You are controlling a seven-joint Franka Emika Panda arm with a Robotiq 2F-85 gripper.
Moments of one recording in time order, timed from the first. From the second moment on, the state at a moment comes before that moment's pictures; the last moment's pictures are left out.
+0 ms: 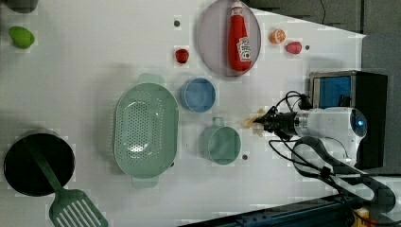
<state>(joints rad) -0.01 0.33 -0.04 -2.48 -0.01 1.17 0.09</state>
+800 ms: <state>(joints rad) -0.02 -0.25 -0.03 -2.34 0.01 0.59 0.08</state>
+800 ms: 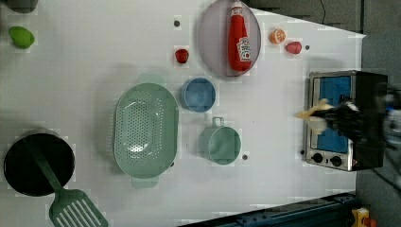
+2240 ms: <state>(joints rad) -0.06 0.00 -0.50 -1.97 -0.08 0.41 -0.41</state>
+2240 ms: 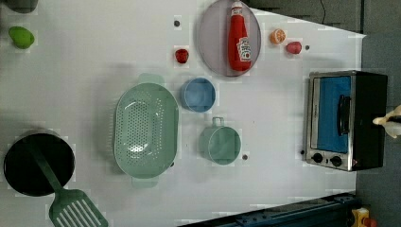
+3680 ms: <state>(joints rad) -0.07 0.19 -0.55 -1.84 -0.11 0.42 -0.81</state>
